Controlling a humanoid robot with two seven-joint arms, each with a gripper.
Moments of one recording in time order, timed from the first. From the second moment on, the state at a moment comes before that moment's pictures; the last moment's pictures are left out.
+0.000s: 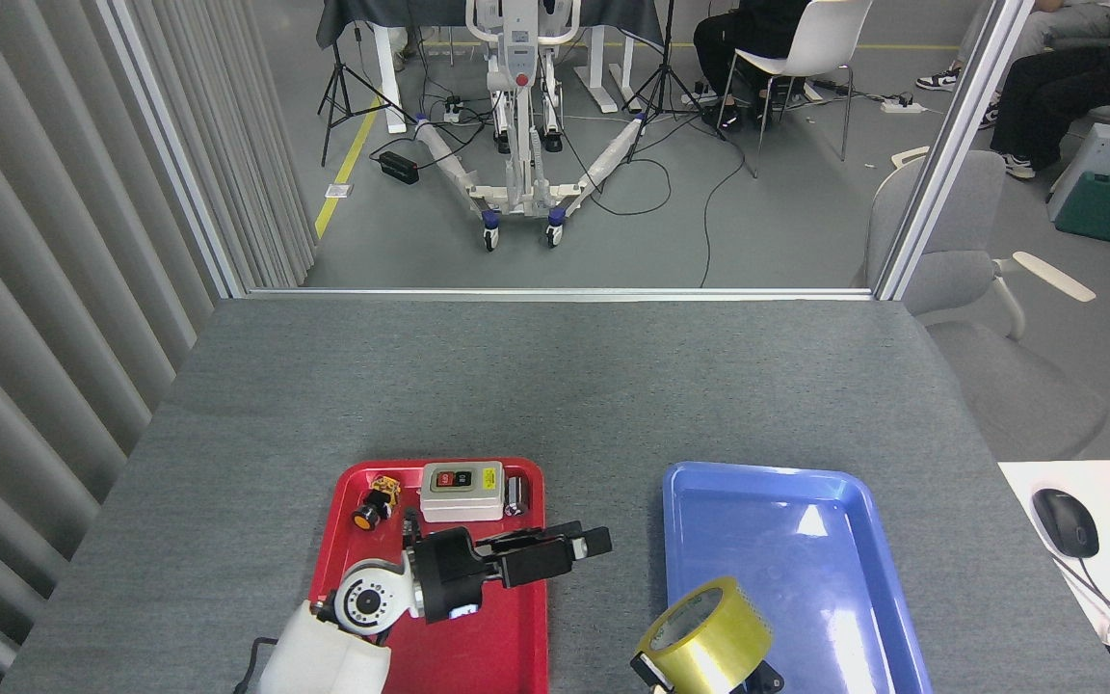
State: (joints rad) left arm -0.38 -0.06 -0.13 -1.16 -0.38 -0.64 -0.95; right arm 0.27 0.04 0.02 -1.65 1.56 -0.79 -0.36
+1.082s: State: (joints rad) left arm 0.10 0.17 -0.11 -1.64 -1.30 -0.04 0.03; right arm 0.03 -0.08 -0.04 -1.66 1.49 -0.37 0.58
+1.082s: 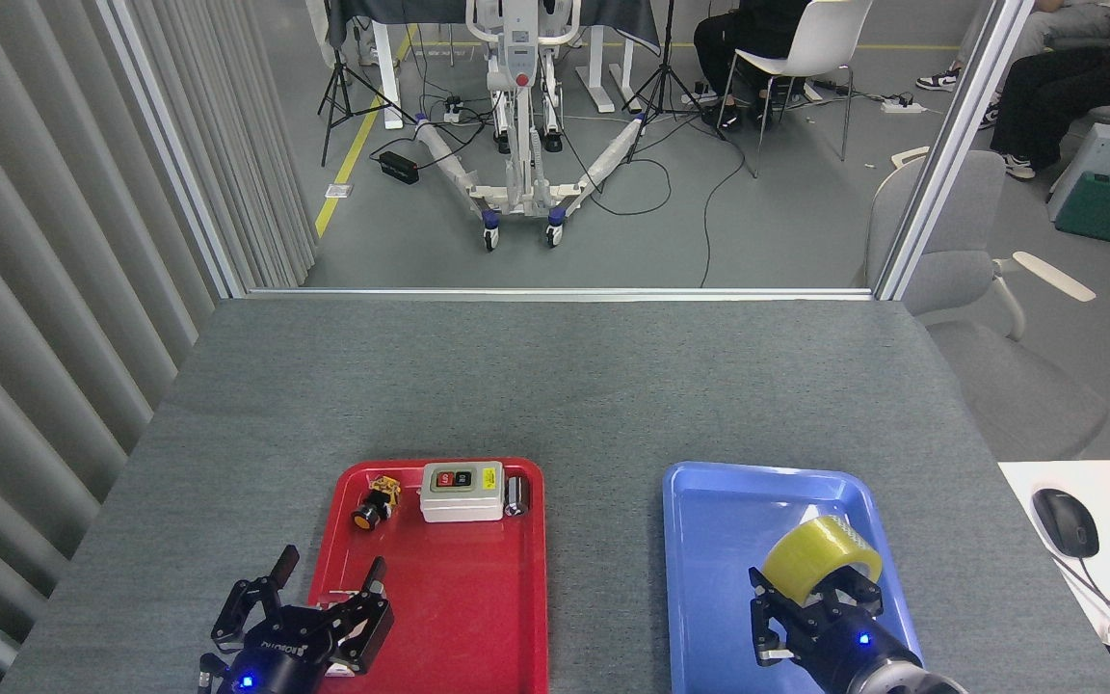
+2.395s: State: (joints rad) left arm 0.08 0.18 -0.13 -1.58 -1.22 -0.05 0.40; right arm -0.19 -0.02 0.04 -1.54 1.48 -0.15 1.18
